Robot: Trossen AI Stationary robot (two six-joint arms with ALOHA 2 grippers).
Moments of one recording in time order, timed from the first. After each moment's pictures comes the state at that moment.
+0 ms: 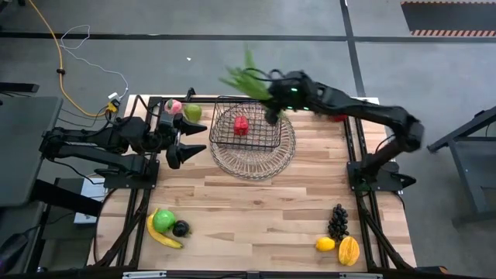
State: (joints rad) left arm 0.06 0.72 0.76 -0.03 -0.17 -0.42; right arm -0.40 1.56 1.44 -0.39 0.05 -0.07
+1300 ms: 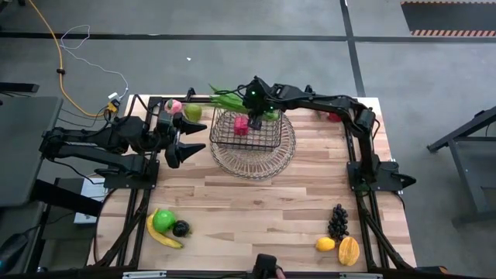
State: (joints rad) left arm 0.07 0.72 0.76 0.00 -0.17 -0.42; right arm -0.46 2.03 1.70 -0.61 0.06 -0.26
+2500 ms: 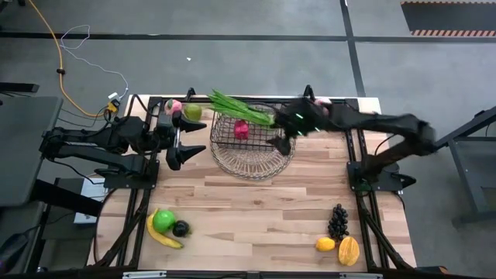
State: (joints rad) left arm 0.07 0.72 0.76 0.00 -0.17 -0.27; right arm -0.19 1.34 1.21 -0.50 -0.08 0.15
